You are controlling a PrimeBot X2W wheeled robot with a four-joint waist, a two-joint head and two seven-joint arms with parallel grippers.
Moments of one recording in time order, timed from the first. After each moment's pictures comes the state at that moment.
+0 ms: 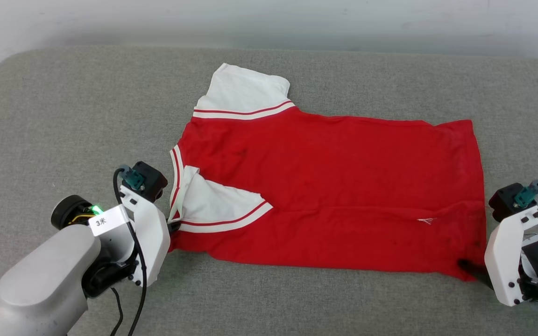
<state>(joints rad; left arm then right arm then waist) -0.68 0.68 -0.92 0.32 -0.88 -0.10 0.46 -0.39 -0.65 0.50 0.31 0.70 0.13 0.76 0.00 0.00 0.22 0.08</state>
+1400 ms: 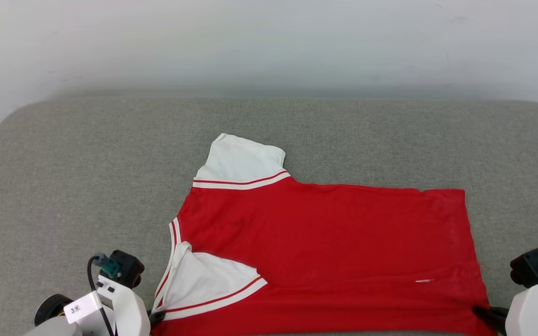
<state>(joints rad) -0.35 0.82 -0.92 0.13 -1.01 0.03 0.40 -0.08 -0.75 0.43 0.13 0.81 0.13 0.52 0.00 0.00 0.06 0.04</state>
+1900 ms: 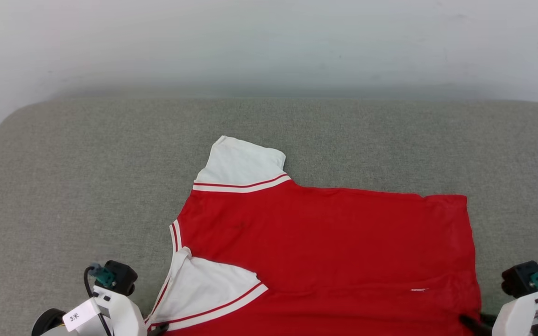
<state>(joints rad) -0.33 0.77 -0.93 0.26 -1.03 0.03 0.34 -0.06 -0.63 0.40 0.24 0.75 0.13 0.47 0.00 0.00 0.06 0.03</state>
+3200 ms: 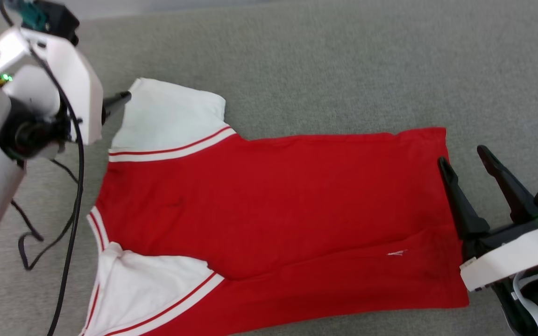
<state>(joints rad) -1.07 0.69 -0.80 0.50 -1.01 -0.09 0.64 -0.12 -0.25 0.07 -0.21 0.33 0.13 0.08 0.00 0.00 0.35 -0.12</state>
